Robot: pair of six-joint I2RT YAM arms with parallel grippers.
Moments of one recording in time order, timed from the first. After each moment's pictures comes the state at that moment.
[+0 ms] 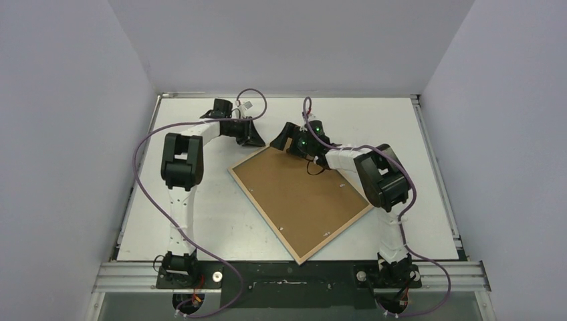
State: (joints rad) left arm -0.15 2.37 1.78 -0.40 0.86 -0.31; right arm 0.52 2.08 1.25 0.31 -0.28 0.73
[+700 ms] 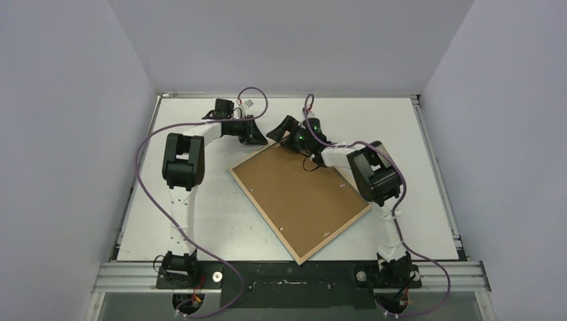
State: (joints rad) left arm -0.17 2.39 1.78 -0.30 0.89 -0.39; right arm 0.50 2.21 1.36 0.47 -0.28 0.91
